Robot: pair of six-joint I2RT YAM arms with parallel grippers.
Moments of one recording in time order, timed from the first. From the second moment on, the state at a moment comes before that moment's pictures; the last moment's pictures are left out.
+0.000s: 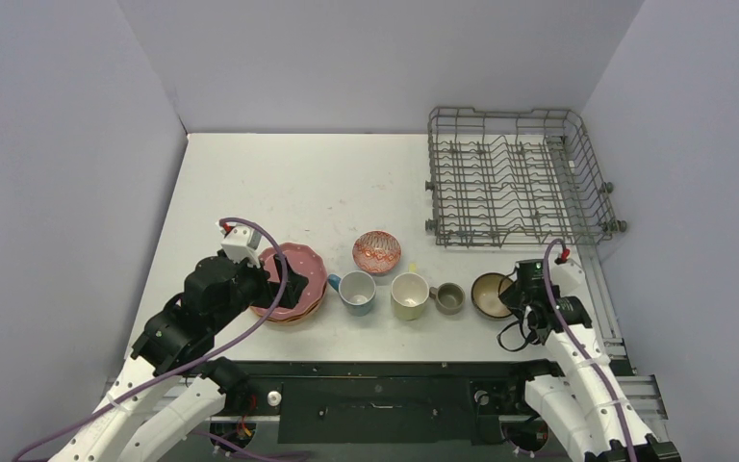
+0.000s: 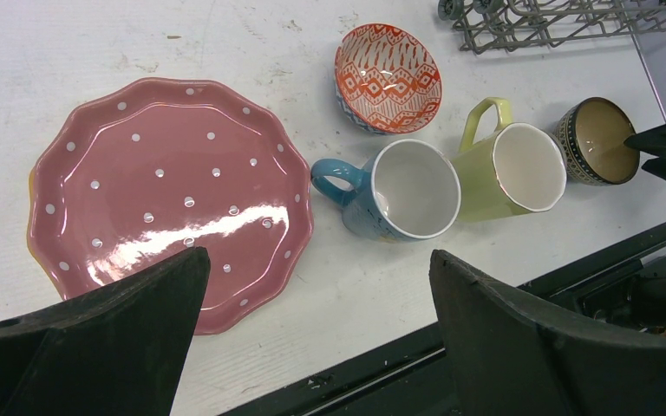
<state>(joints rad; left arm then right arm) -0.61 0.55 0.77 -0.68 -0.10 -0.46 0.13 0.73 0.49 -0.80 0.36 0.88</state>
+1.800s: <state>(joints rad) -0.60 0.55 0.77 -0.68 -0.09 -0.46 0.89 1.36 1.24 -0.88 0.49 0.67</state>
